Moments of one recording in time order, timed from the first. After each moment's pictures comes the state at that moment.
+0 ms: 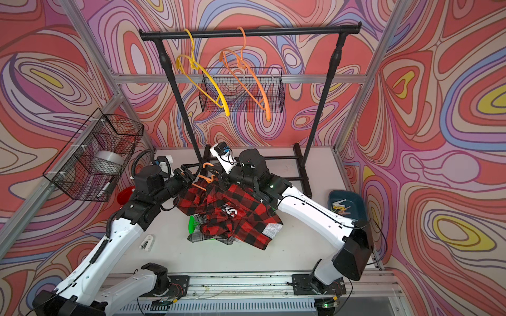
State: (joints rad) left arm -0.27 1.02 0.95 -0.22 0.24 -1.04; right arm 0.83 1.52 1.45 -0.10 -0.27 0.00
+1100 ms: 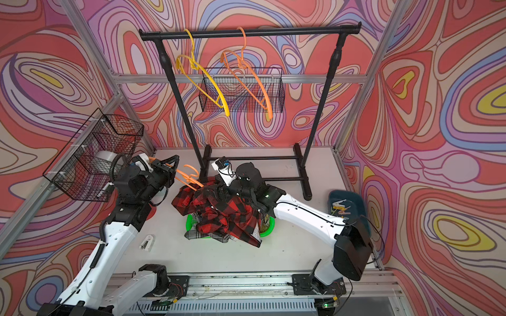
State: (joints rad) left arm -0.07 0.97 0.91 -0.02 0.25 -1.31; right arm 0.85 1.52 1.25 -0.01 -0.26 0.11
